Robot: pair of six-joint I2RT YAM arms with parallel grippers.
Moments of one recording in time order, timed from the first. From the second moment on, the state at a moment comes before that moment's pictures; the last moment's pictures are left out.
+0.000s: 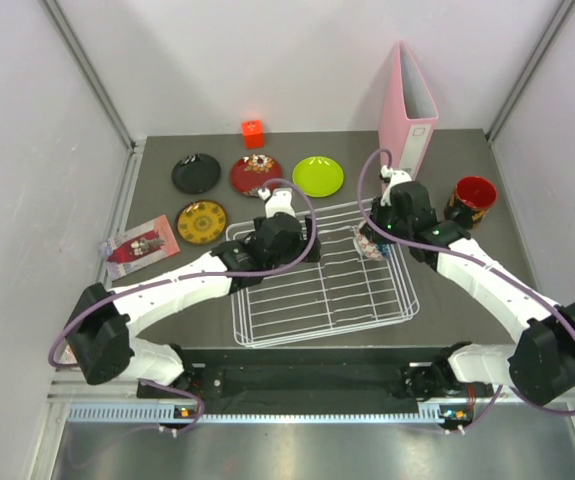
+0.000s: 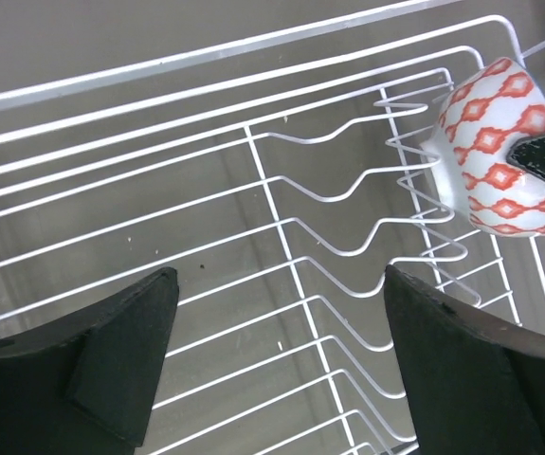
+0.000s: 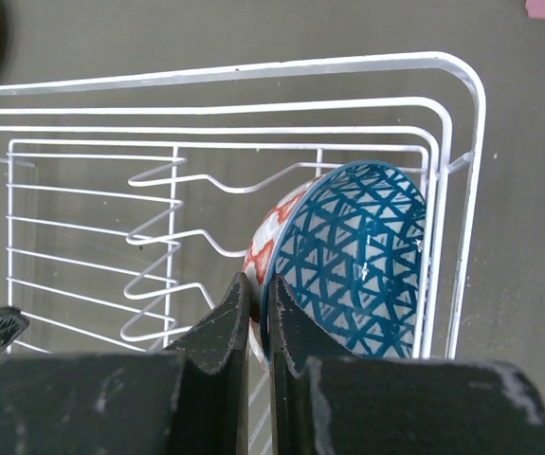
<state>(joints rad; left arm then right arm) -0.90 1.37 1.01 -0.25 -0.38 -0.69 0.46 1.24 0.94 -0.35 -0.03 0.36</state>
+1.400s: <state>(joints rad) -0.71 1.74 0.96 -0.20 -0.10 -0.79 0.41 1.21 0.81 -0.23 -0.11 0.40</state>
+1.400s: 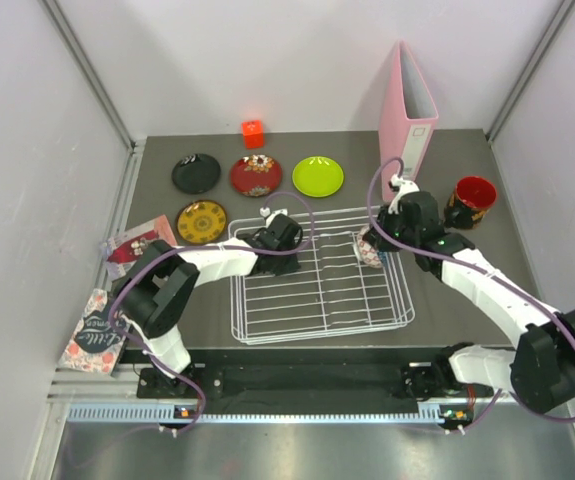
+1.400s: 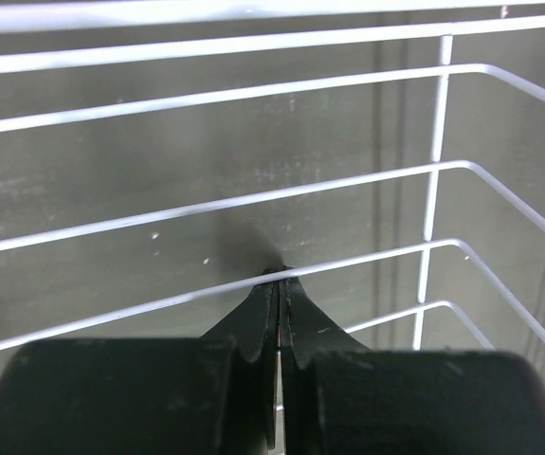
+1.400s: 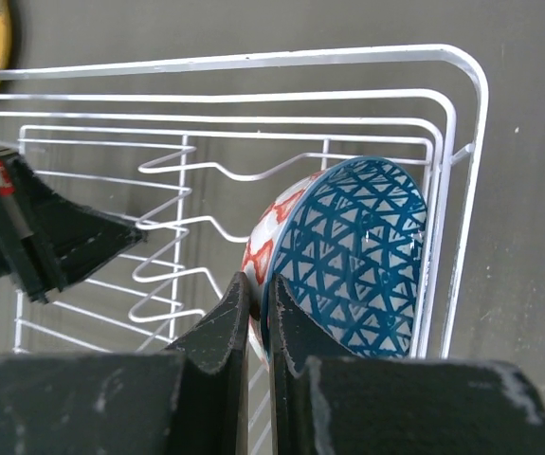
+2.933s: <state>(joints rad) -0.69 1.29 1.19 -0.53 -0.24 -0.57 0.89 1.01 1.01 -0.37 0.23 0.08</state>
